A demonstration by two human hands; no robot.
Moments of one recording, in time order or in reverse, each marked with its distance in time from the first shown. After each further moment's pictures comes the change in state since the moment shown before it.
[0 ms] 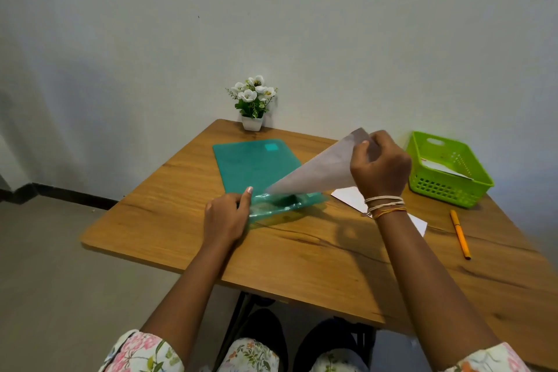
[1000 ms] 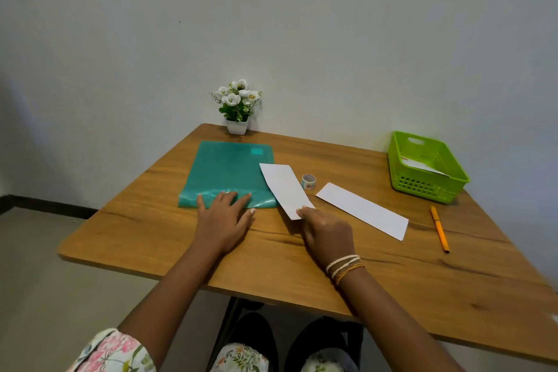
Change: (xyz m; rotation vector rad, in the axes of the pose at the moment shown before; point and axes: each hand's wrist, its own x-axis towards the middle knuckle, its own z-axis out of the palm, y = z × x) left_hand 0.005 -0.004 0.013 0.482 -0.252 0.249; right_hand -0.121 0.035 0.009 -0.157 -0.582 -0.317
